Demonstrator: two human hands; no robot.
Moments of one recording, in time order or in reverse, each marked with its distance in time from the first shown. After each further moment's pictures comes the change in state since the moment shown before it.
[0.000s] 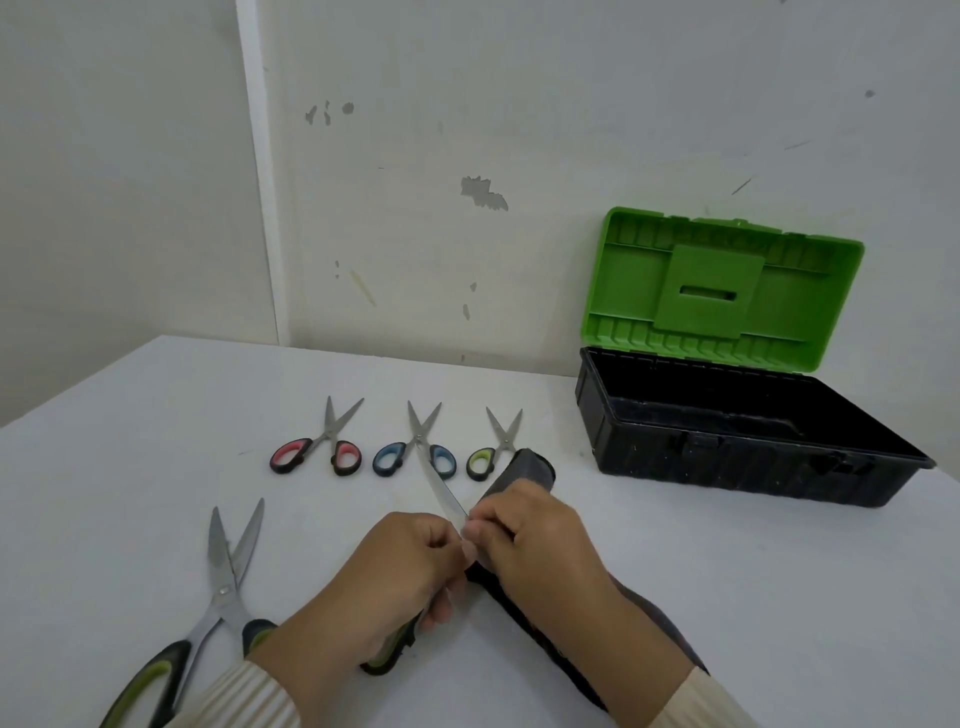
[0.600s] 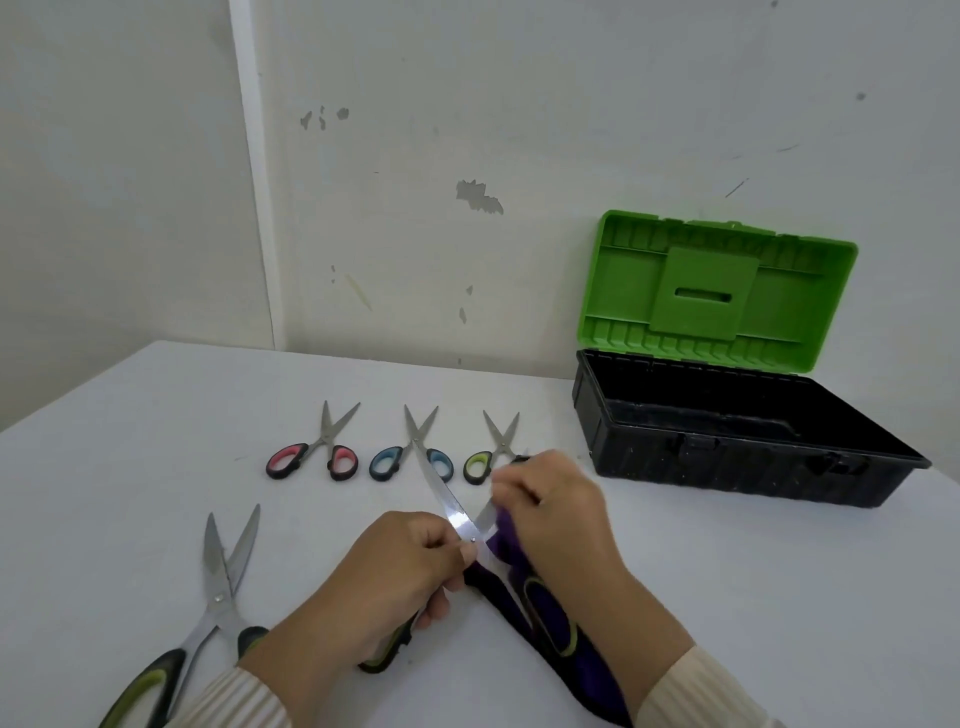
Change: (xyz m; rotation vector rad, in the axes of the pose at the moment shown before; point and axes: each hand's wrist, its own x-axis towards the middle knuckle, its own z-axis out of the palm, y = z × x) left_hand -0.001 0.002 -0.004 0.021 -0.011 0.021; right_hand 0.009 0.000 -0.013 0.117 0.171 0.073
